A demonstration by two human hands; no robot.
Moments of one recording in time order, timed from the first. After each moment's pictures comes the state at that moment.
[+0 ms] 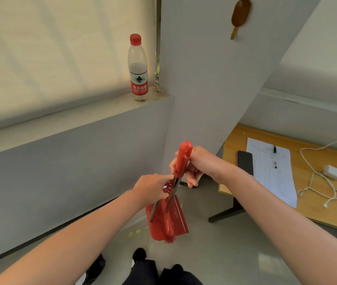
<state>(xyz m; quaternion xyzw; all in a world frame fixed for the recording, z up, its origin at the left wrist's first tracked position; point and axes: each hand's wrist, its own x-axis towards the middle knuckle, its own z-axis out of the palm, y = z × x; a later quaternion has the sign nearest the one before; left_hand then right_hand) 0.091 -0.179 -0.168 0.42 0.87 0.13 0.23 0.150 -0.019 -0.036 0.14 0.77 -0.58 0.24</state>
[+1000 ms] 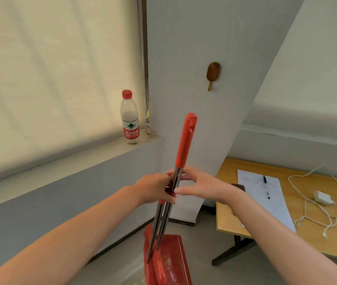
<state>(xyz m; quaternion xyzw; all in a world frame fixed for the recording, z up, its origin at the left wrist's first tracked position) 0.018 -0.130 -0.071 0.47 0.82 0.18 0.27 0.133 0.023 -0.028 0.08 0.85 -0.50 0.13</state>
